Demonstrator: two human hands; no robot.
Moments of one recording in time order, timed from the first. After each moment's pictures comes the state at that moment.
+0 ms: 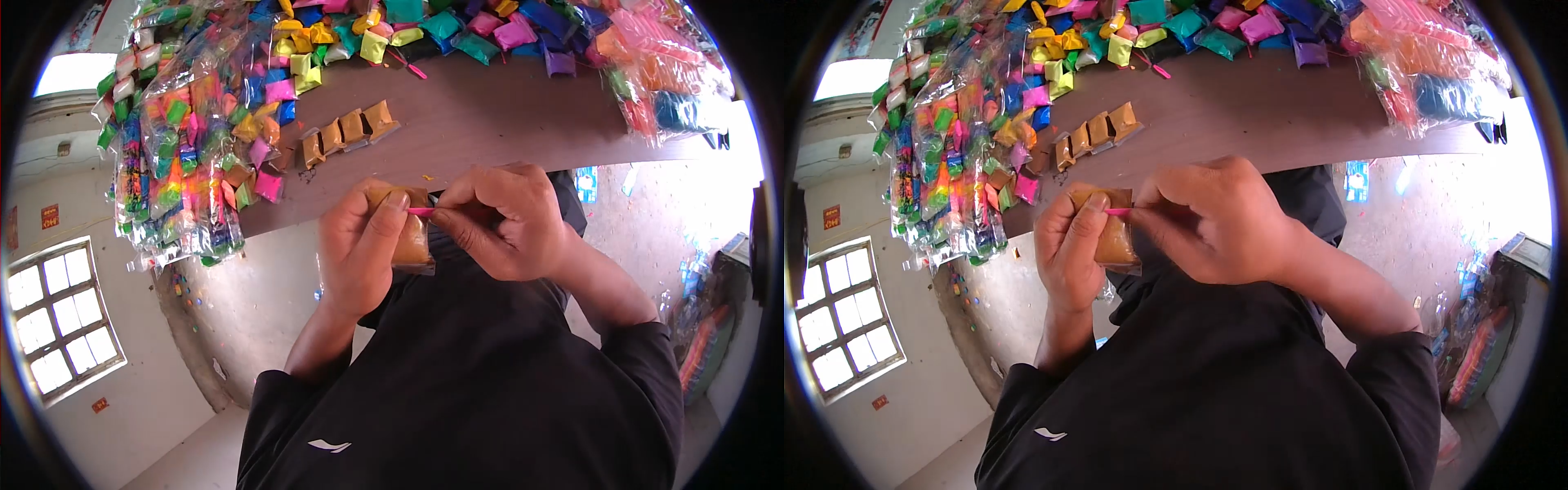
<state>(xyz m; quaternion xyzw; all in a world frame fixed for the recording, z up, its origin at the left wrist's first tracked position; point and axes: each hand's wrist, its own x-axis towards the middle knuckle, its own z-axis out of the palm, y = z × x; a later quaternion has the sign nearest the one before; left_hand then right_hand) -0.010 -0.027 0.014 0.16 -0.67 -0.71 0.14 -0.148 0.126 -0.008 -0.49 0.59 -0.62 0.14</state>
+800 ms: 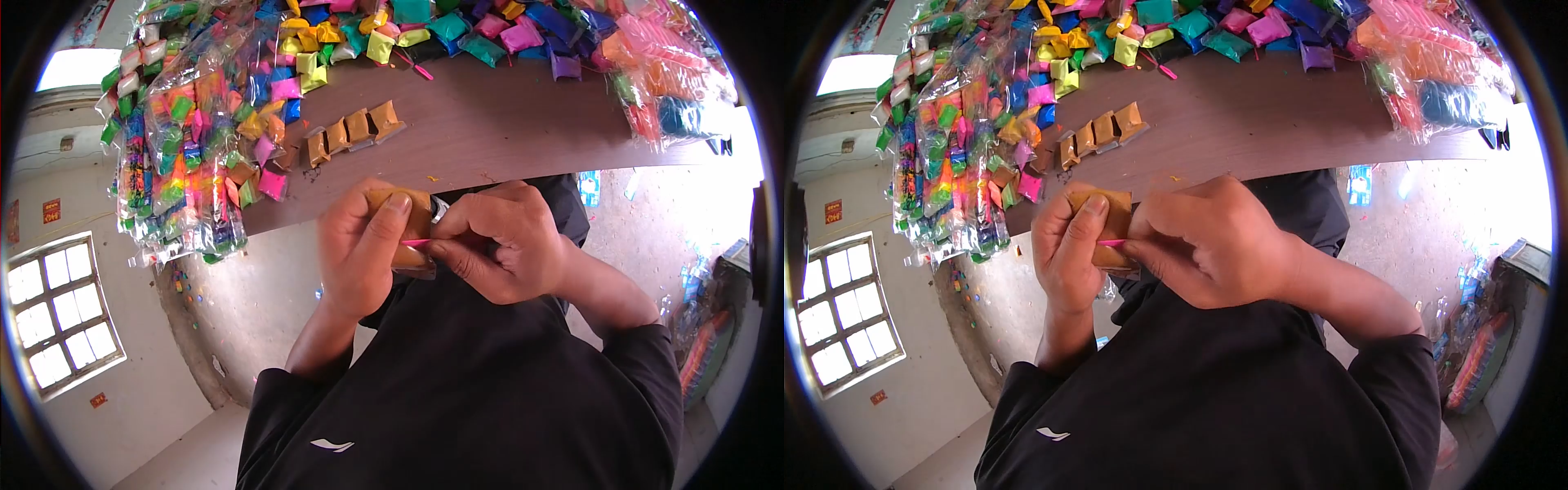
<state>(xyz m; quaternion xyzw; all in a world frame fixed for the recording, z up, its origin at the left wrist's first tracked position) -0.012 -0.026 0.020 0.16 -0.69 -0.68 0.17 -0.145 0.121 -0.010 -0.54 0.54 -0.64 0.12</state>
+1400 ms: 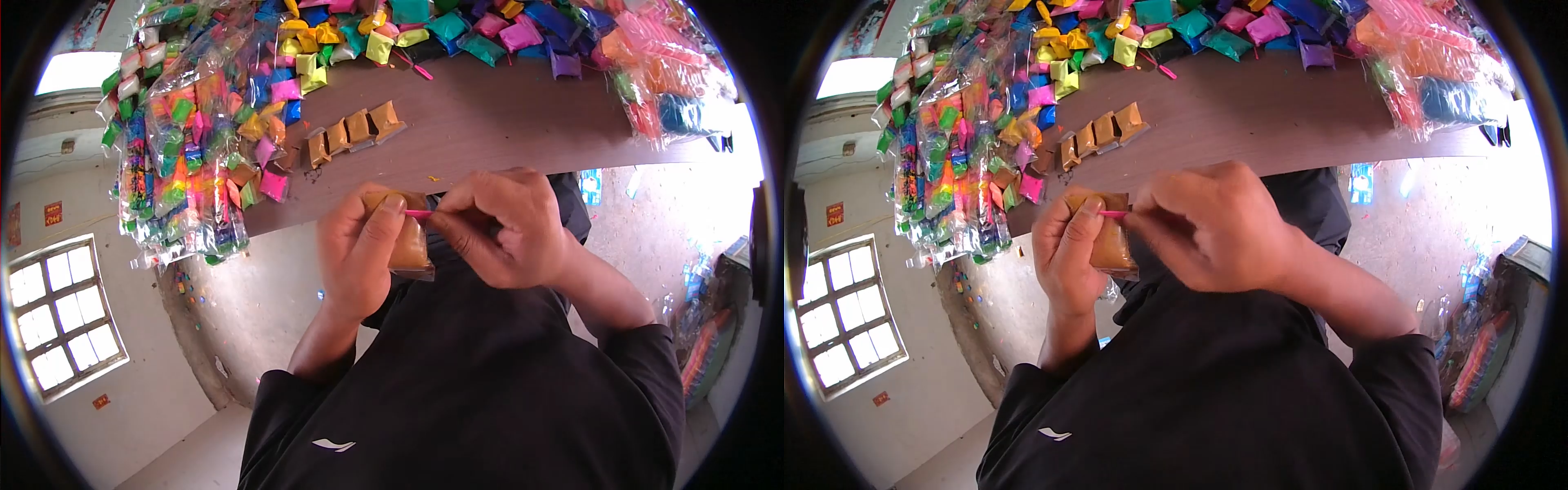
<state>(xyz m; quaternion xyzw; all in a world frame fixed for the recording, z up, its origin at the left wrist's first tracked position) -0.008 -0.025 0.018 0.18 -0.67 -0.70 0.17 -0.145 0.118 -0.009 -0.49 0.59 -0.63 0.08</state>
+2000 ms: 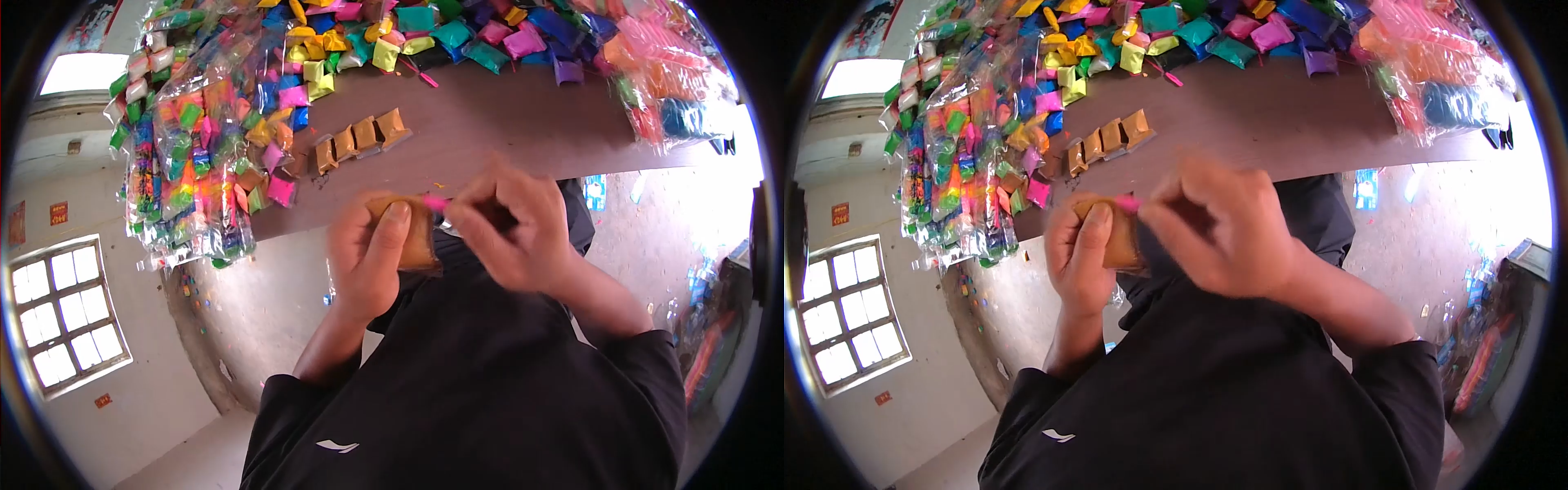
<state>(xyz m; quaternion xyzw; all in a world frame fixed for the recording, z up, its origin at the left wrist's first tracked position) -0.009 -0.021 0.010 0.18 -0.69 -0.67 0.21 -0.139 0.121 -0.003 -0.37 0.66 -0.64 0.15</state>
